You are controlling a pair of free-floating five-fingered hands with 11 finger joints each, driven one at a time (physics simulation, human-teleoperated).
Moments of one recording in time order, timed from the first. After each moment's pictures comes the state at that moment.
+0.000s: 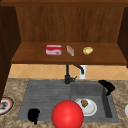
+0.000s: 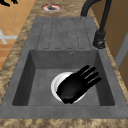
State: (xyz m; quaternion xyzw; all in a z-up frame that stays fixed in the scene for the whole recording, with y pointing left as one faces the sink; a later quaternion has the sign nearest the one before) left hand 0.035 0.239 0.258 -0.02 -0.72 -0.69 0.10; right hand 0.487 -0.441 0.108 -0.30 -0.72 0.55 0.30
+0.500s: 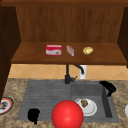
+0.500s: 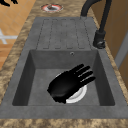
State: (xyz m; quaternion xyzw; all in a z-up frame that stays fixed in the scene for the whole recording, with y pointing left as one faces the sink) left hand 0.035 0.239 0.258 -0.02 -0.72 -0.69 0.10; right hand 0.459 -0.441 0.123 -0.32 -0.70 0.56 0.30
